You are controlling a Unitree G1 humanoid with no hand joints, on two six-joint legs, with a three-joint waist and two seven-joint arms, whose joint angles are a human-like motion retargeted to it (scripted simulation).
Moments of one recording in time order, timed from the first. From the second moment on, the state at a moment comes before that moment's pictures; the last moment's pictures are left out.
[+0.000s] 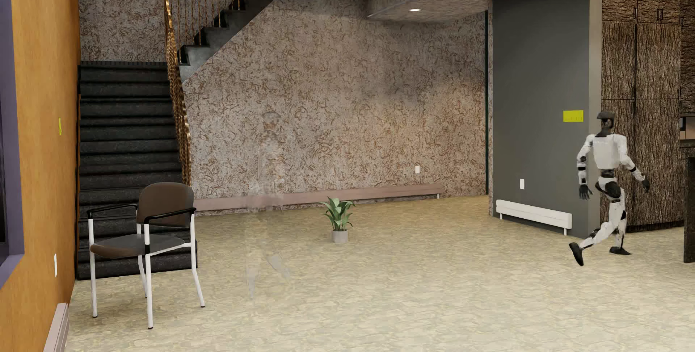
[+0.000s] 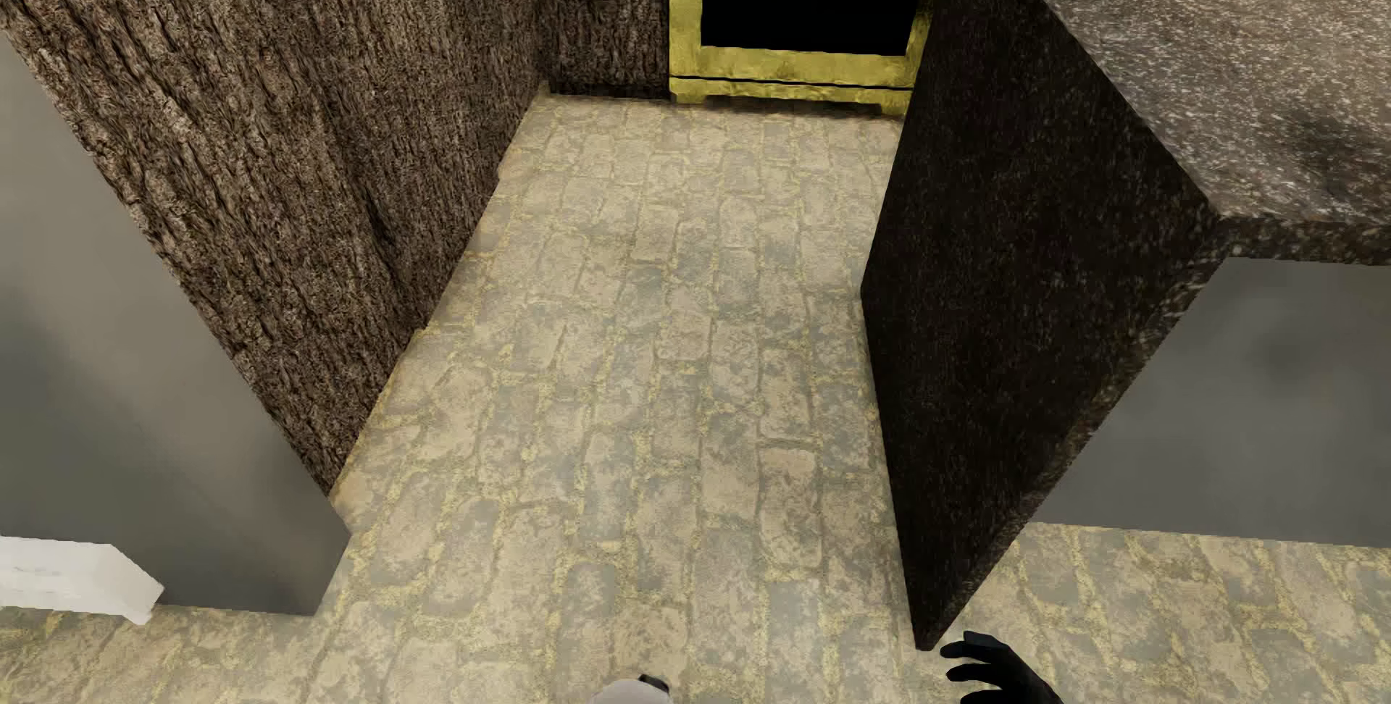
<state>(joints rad) -0.57 0.29 0.31 -0.05 -0.19 -0.10 0.00 0.00 0.00 0.58 0.80 0.50 0.24 0.22 0.06 0.33 -0.37 0.00 0.00 -0.62 0.21 0.94 0.52 0.00 0.00 0.00 0.00 0.00 0.00</state>
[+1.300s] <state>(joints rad) -0.16 -0.10 -0.05 0.10 -0.26 -0.03 0.00 0.00 0.05 0.65 0.79 0.37 0.37 0.27 -0.32 0.43 -0.46 0.00 0.00 -0.35 0.12 0.80 0.75 0.00 0.00 0.00 0.00 0.00 0.00</state>
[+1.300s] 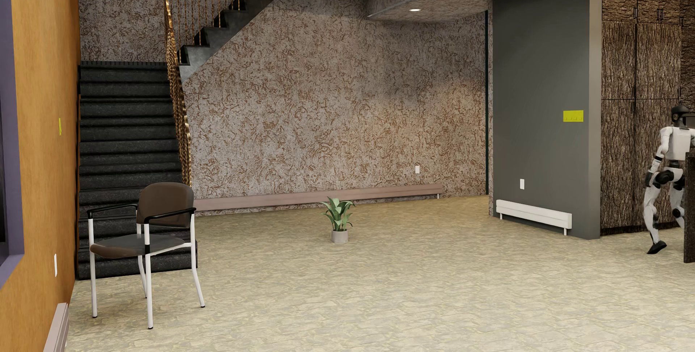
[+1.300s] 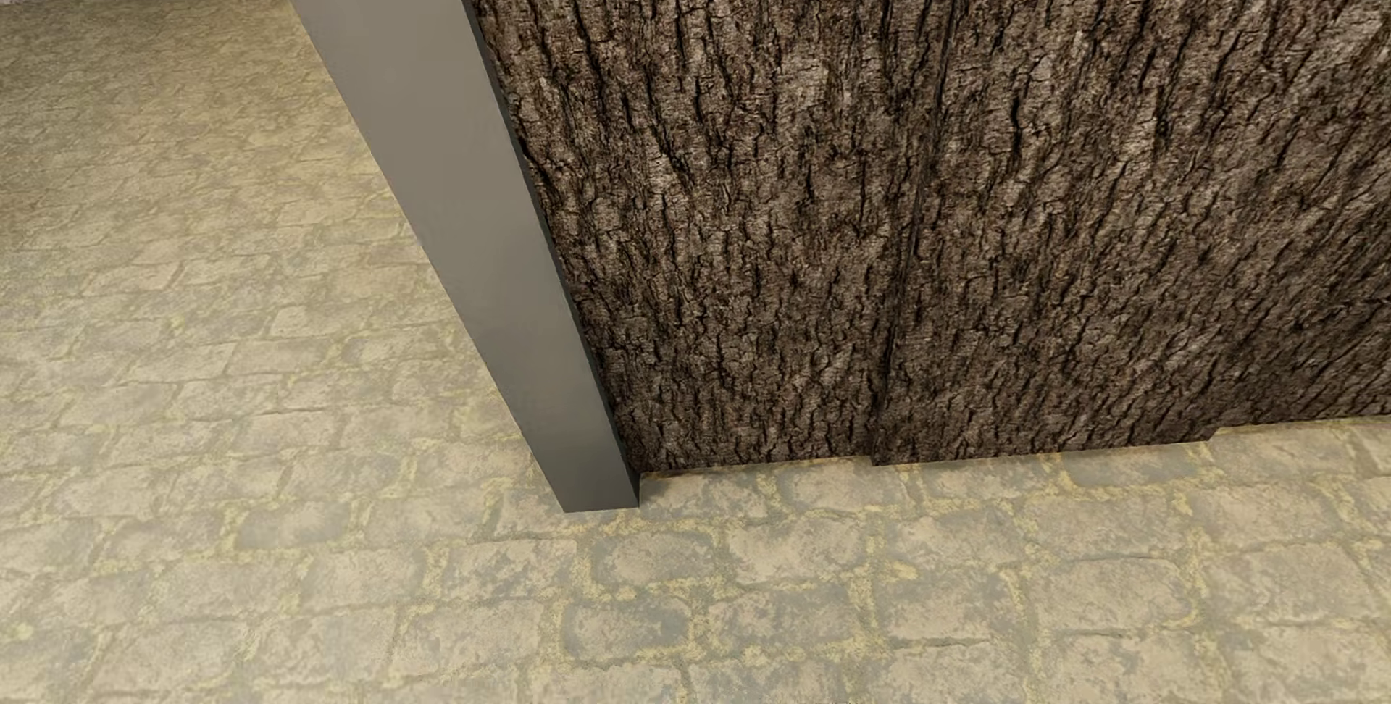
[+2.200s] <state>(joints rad) -0.10 -0.34 -0.13 -0.21 -0.14 -0.07 0.00 0.00 0.11 0.58 1.18 0.26 0.48 -0.22 -0.27 0.41 -0.38 0.00 0.00 -0.37 0.37 0.72 0.82 0.00 0.00 0.00 0.00 0.00 0.00</state>
